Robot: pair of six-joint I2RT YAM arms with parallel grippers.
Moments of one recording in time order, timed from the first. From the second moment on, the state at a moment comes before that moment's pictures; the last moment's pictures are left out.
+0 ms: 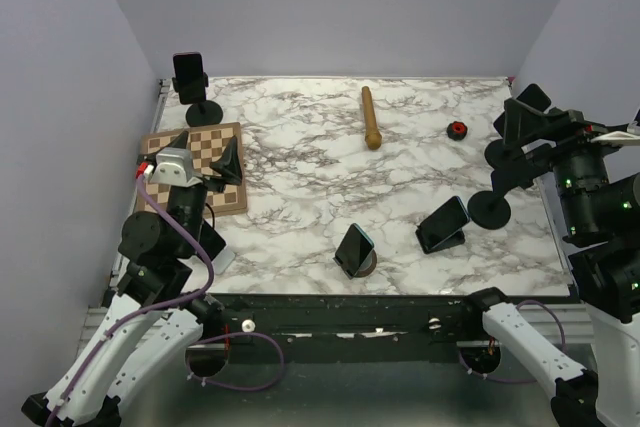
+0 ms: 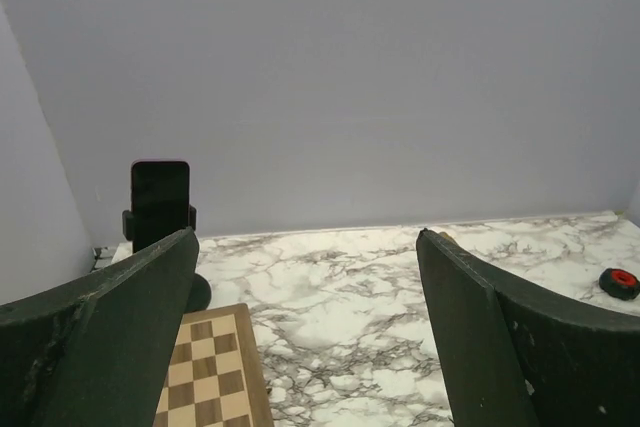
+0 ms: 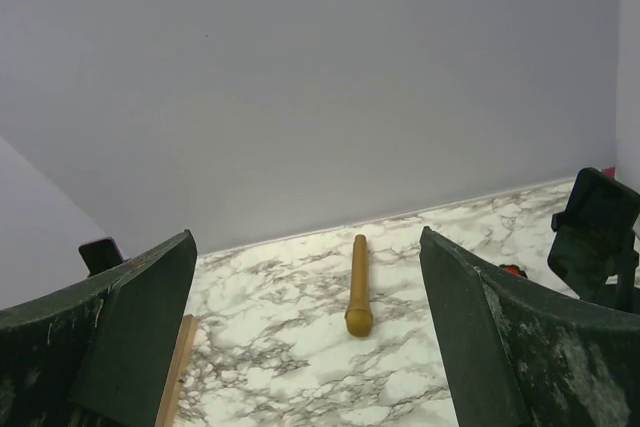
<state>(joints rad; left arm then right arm) -0.57 0.49 0.74 0.14 -0.38 0.09 0.29 0.72 1.42 -0.47 0.24 0.32</state>
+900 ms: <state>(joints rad) -0.67 0.74 0.89 -0.01 -0.11 0.12 0.29 1.00 1.39 -0.64 0.20 0.44</state>
